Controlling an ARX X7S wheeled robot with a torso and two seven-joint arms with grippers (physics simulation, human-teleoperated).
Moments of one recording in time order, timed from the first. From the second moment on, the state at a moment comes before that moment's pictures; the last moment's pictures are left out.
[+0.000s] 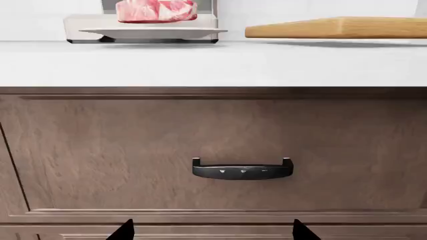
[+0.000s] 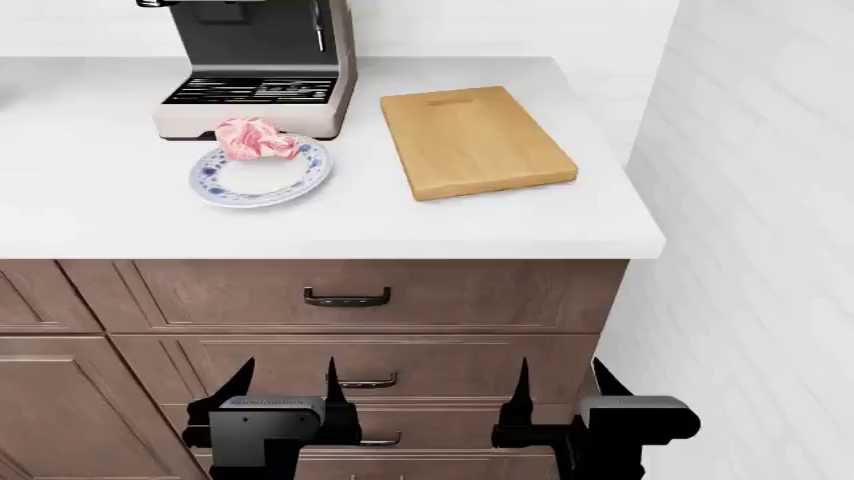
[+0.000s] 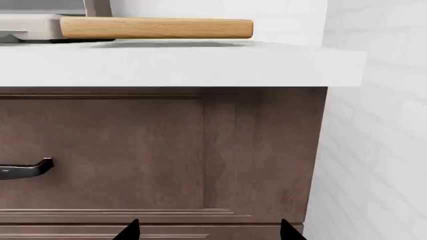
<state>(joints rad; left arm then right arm) 0.00 0.00 0.00 0.00 0.00 0.00 0.00 0.00 0.00 0.00 0.00 0.00 0.00 0.00</state>
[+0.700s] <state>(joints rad) 0.02 -0.08 0.06 0.03 -0.21 0.05 0.04 0.00 0.07 -0.07 -0.02 0.07 0.02 0.08</state>
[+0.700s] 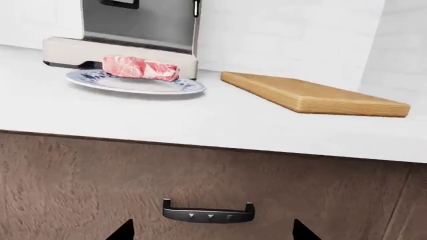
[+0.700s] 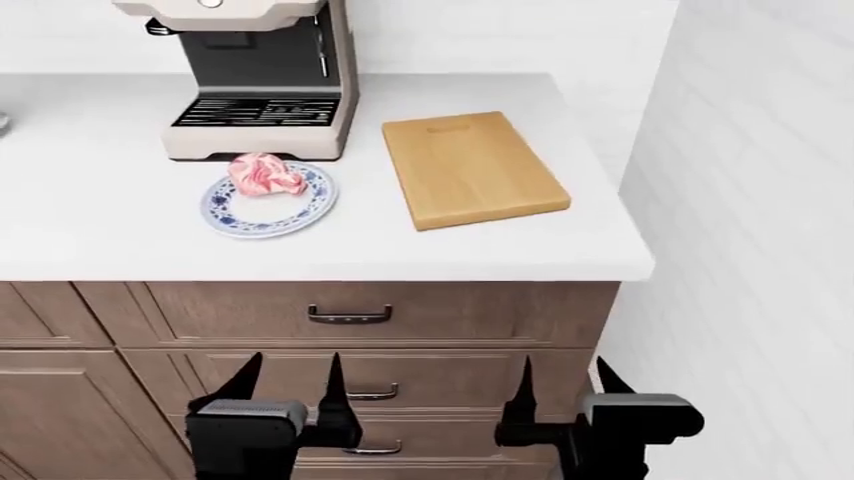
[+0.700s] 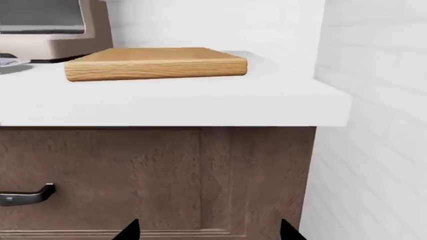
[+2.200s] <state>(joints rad) -0.87 -0.69 0.12 0.39 -0.60 -0.94 0.21 0.98 0.41 -0.19 -0.48 0.23 1.21 -0.24</state>
